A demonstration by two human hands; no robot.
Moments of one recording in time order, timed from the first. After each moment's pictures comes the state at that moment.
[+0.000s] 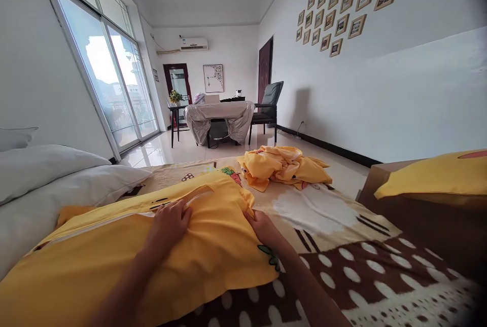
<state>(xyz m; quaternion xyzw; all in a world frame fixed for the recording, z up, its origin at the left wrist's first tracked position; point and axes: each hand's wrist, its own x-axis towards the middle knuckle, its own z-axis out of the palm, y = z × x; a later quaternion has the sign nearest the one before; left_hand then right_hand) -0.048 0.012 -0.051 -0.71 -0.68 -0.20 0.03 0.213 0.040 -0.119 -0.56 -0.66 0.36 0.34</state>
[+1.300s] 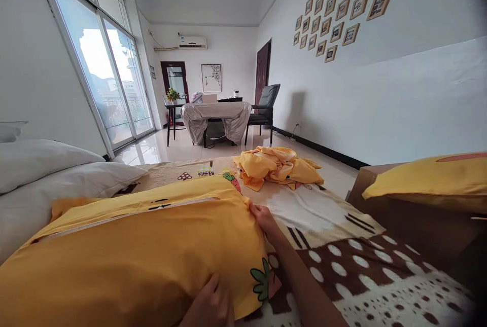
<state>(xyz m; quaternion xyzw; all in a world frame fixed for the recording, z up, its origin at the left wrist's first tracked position) 0.023 -0.073 -0.190 -0.90 -0.25 -0.13 0.35 0.227 0.069 -0.158 -0.50 -0.52 0.48 0.49</state>
